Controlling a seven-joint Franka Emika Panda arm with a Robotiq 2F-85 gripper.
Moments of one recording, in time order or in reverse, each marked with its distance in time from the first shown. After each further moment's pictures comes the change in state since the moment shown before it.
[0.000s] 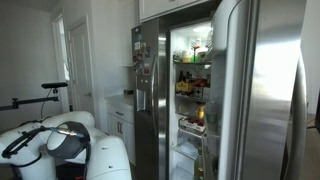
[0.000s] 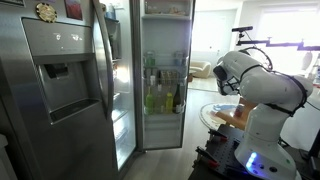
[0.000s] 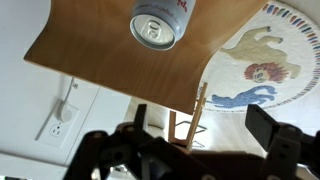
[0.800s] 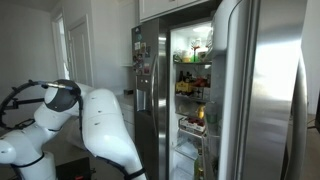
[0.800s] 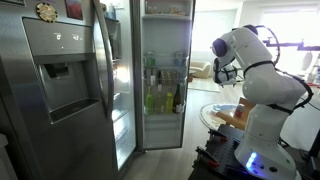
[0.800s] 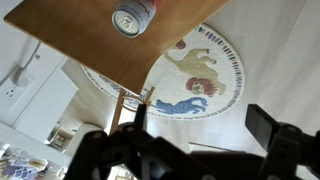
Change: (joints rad) arm 0.180 -0.456 0.071 -0.474 0.003 0.113 -0.418
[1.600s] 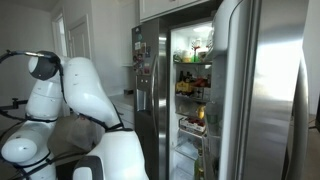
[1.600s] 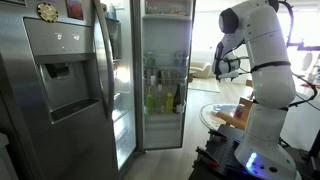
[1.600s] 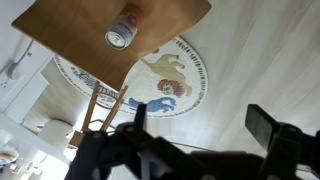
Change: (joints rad) arm 0.463 -0.400 -0.328 -0.463 -0.072 0.048 -0.102
